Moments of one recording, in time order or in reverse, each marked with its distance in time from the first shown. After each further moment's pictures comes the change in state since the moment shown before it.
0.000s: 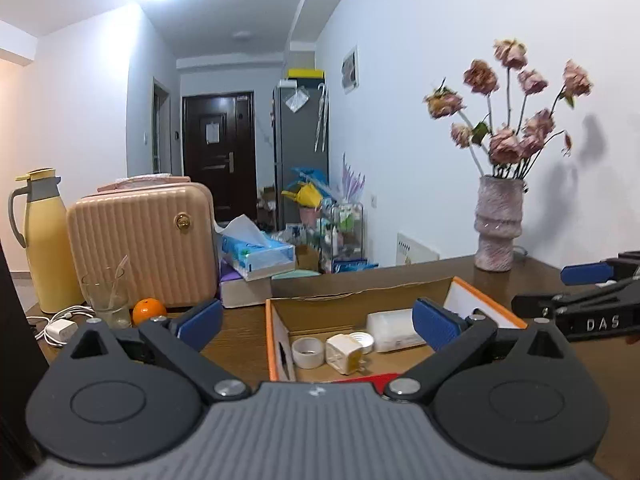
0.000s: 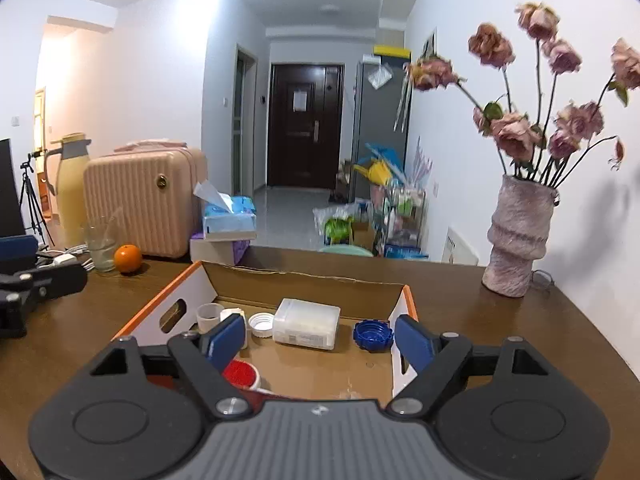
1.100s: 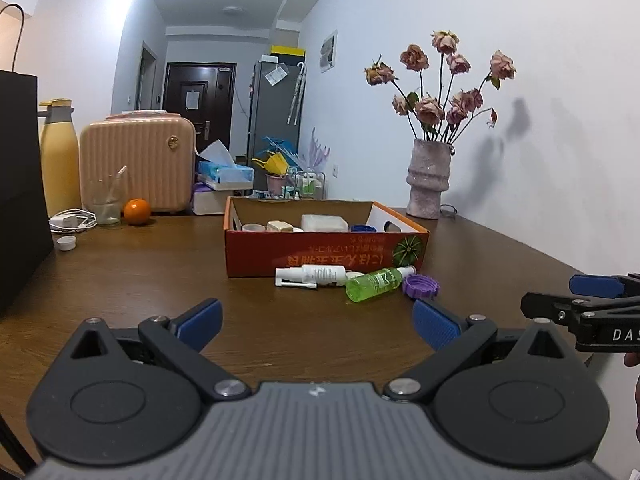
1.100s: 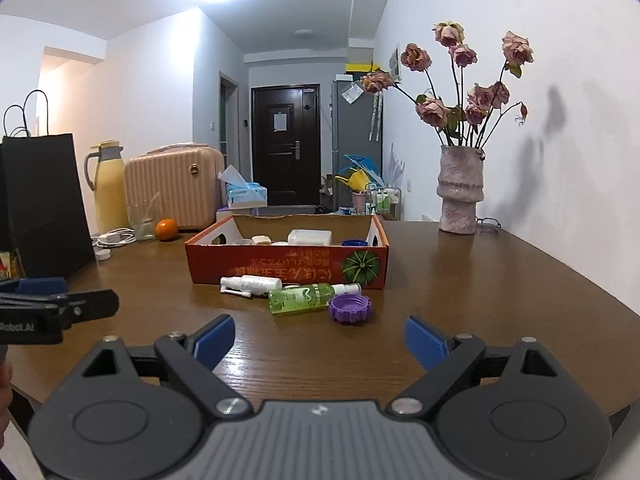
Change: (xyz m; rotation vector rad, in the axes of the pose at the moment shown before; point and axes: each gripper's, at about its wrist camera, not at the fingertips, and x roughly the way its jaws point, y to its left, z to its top) left arm -0.171 -0.039 -0.119 -0.082 0.082 -0.110; right arm -0.200 0.026 -0.153 0.082 -0.040 -0.046
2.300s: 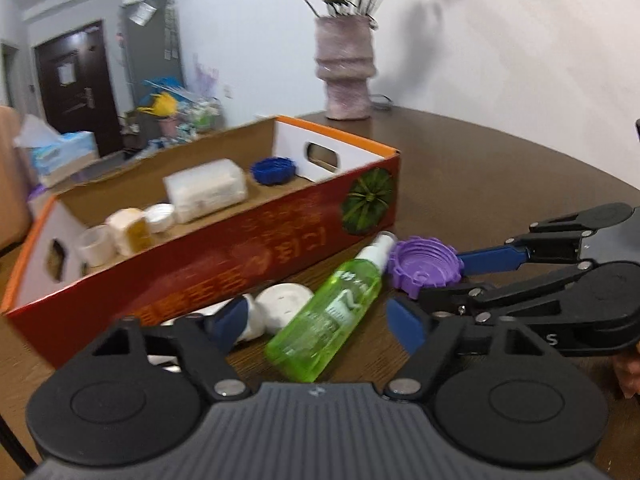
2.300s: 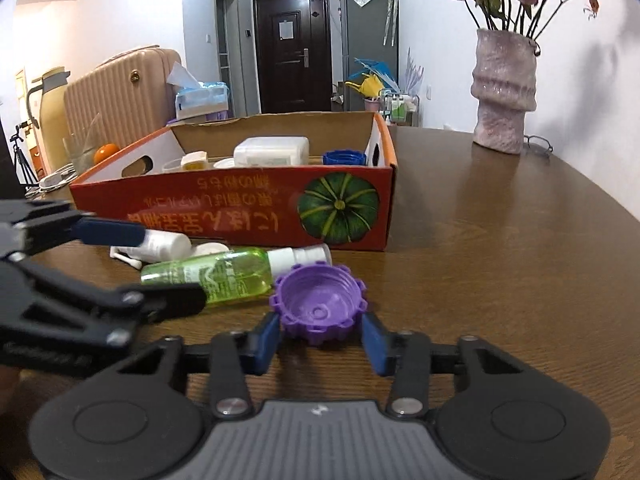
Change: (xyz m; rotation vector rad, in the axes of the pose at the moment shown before) left arm 0.266 -0.056 0.033 0.309 0.297 -0.251; right arm 0.234 -0.066 0.010 0.026 0.294 0.065
